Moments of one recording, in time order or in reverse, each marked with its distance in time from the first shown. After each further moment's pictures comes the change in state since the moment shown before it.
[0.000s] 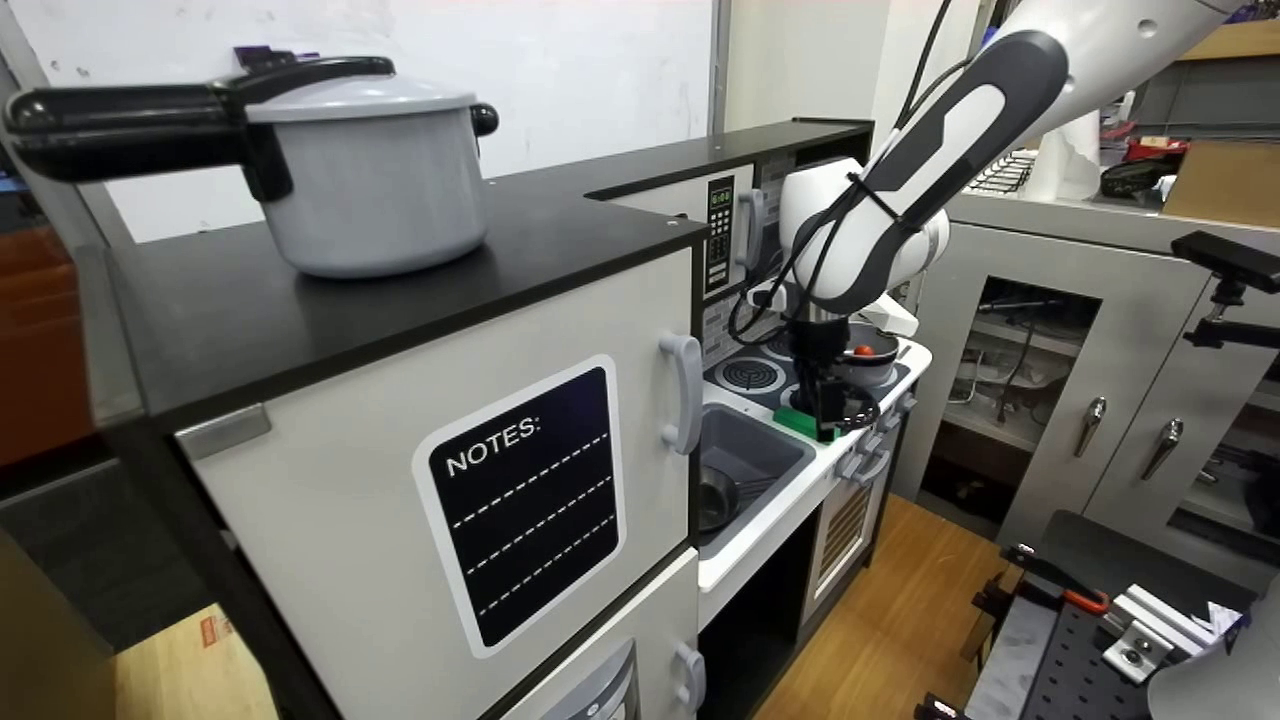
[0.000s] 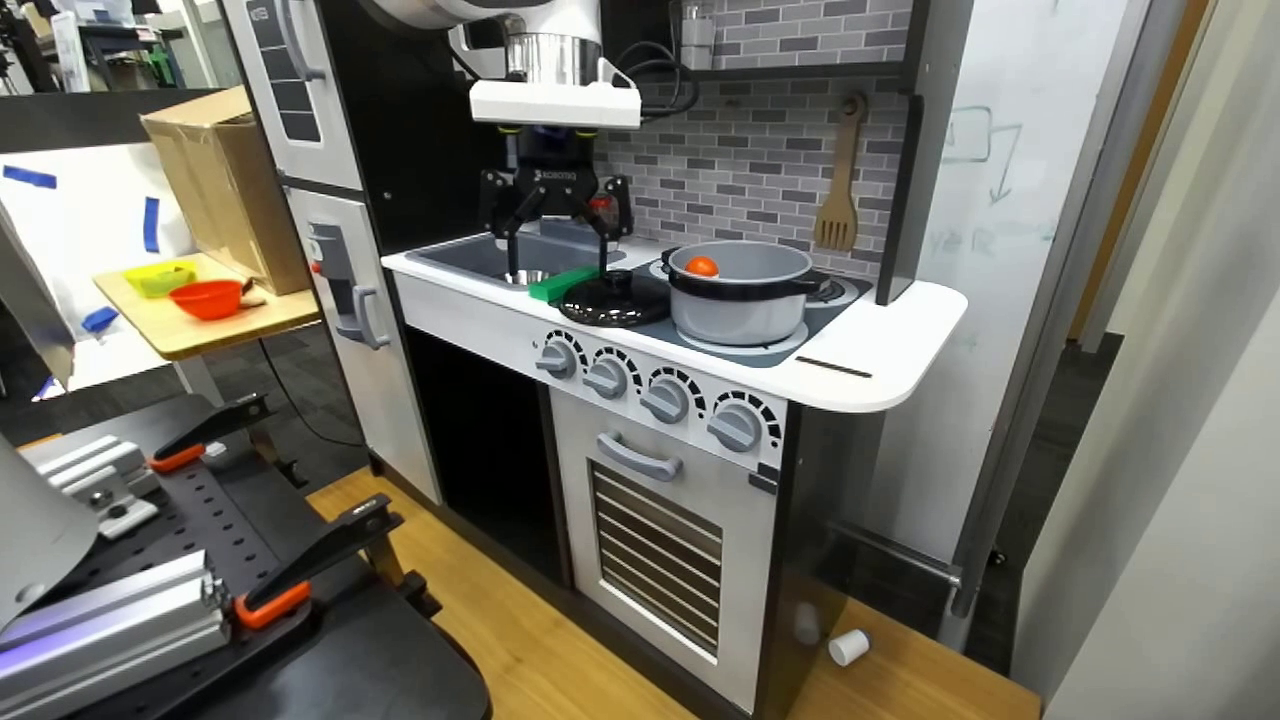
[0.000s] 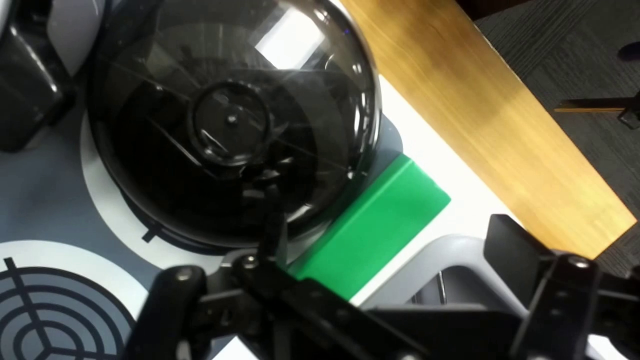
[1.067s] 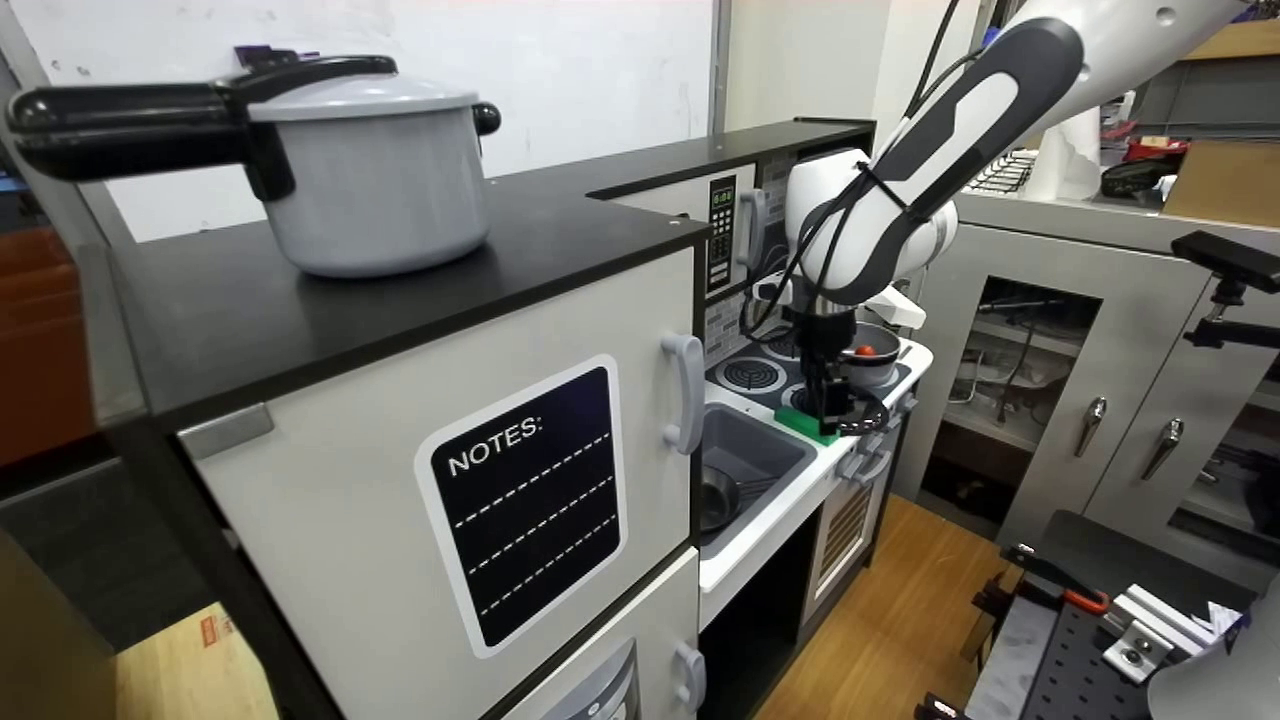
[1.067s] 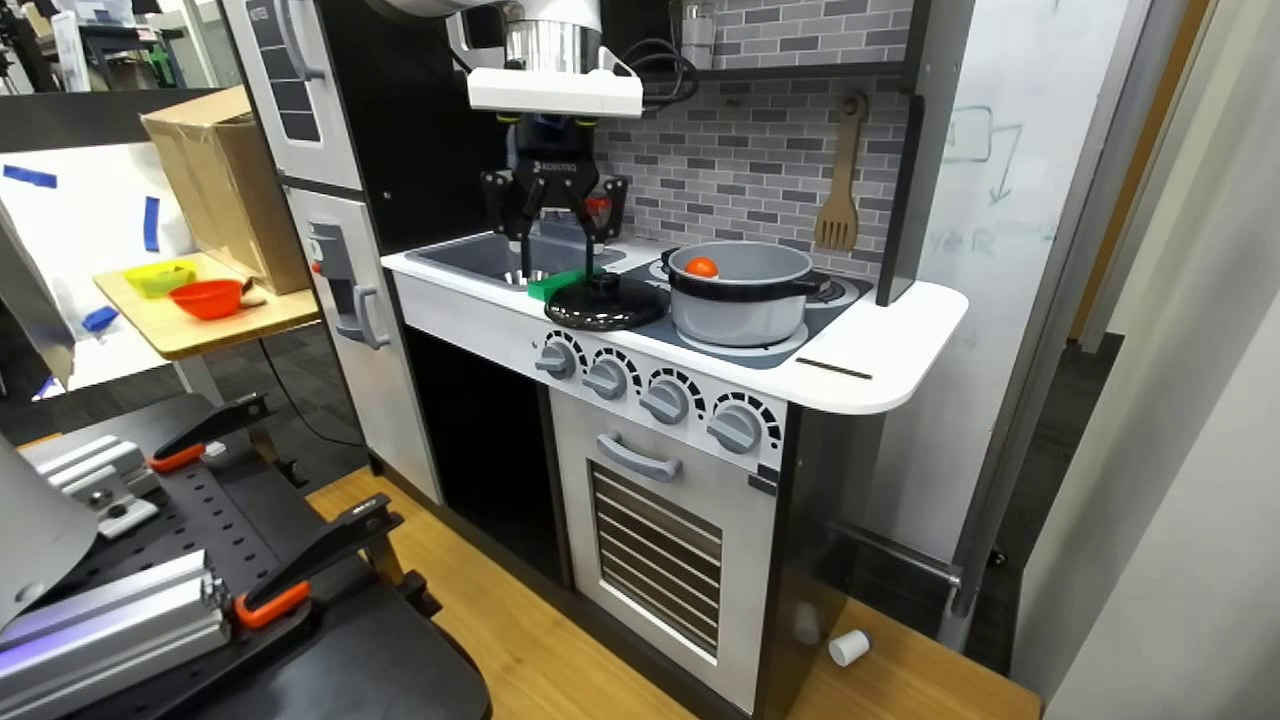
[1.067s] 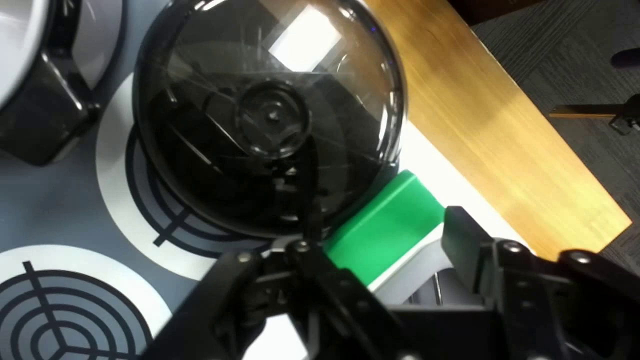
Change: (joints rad) arm -0.011 -0.029 -0.003 -0.009 -0.002 -0.021 -0.011
